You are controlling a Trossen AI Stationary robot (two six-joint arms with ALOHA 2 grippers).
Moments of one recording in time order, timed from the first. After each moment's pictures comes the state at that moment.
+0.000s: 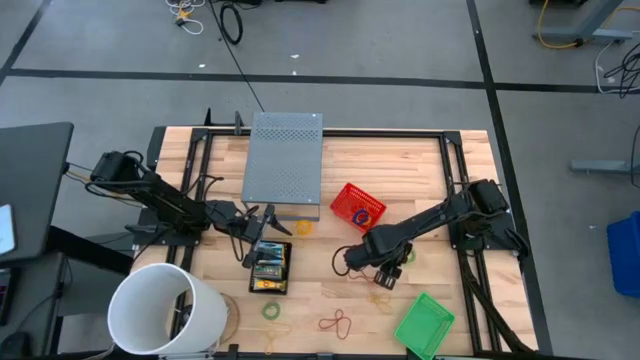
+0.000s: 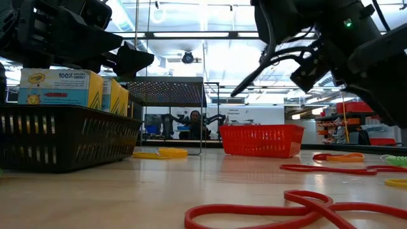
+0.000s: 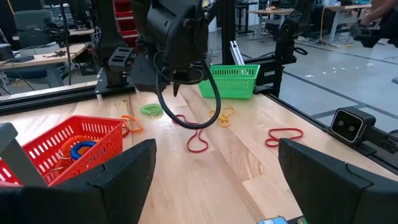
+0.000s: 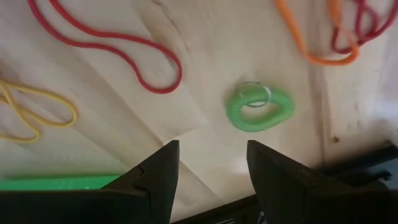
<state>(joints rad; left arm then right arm) -0.22 1.36 0.21 1.06 0.08 0.12 0.33 1.91 1.32 -1.34 -0.21 0.77</state>
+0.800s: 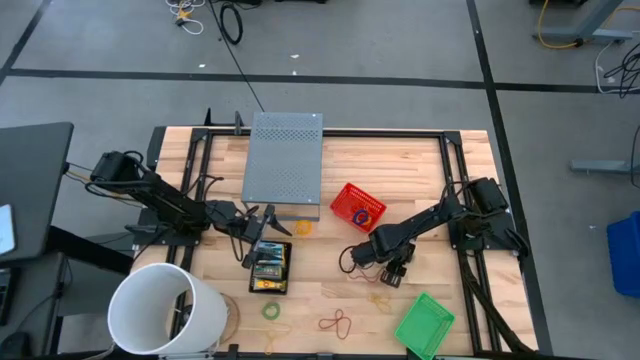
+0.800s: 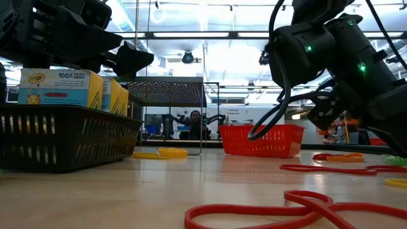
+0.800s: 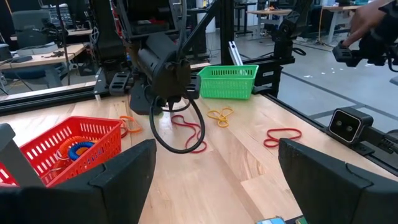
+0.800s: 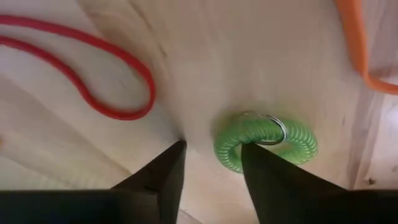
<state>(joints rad) -0.22 1.36 0.21 1.06 0.09 0.12 0.30 1.91 1.09 -1.09 -0.25 0.69</state>
